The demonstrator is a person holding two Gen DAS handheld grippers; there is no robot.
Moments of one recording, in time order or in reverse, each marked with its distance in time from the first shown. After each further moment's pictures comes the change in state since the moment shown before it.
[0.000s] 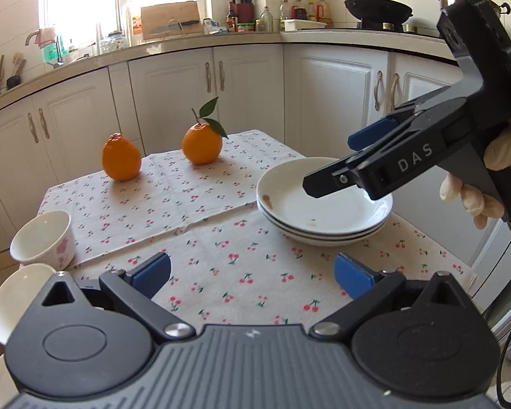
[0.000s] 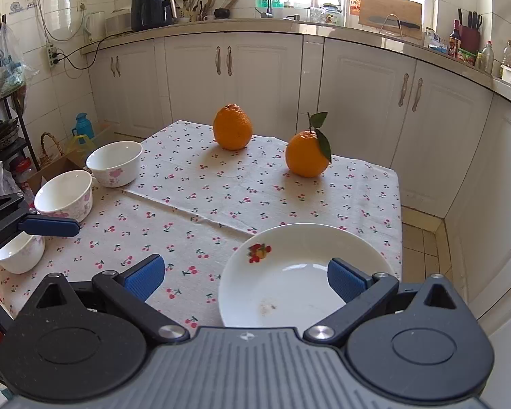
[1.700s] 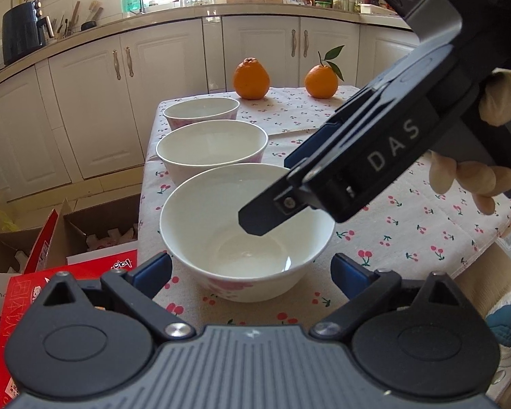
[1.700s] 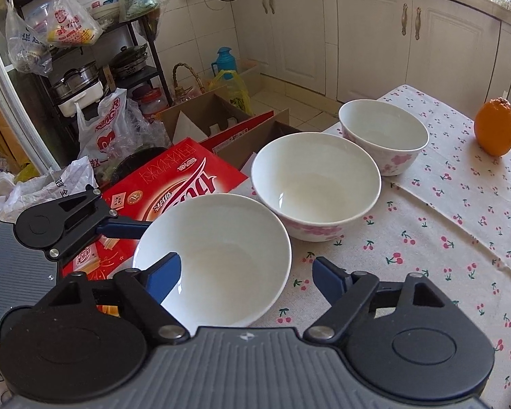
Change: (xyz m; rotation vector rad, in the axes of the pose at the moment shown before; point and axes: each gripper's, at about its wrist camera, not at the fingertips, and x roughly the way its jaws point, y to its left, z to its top) left arm -0.074 0.147 -0.128 -0.113 0.072 0.131; right arm 0.114 0.250 0.032 -0.211 0.204 0.429
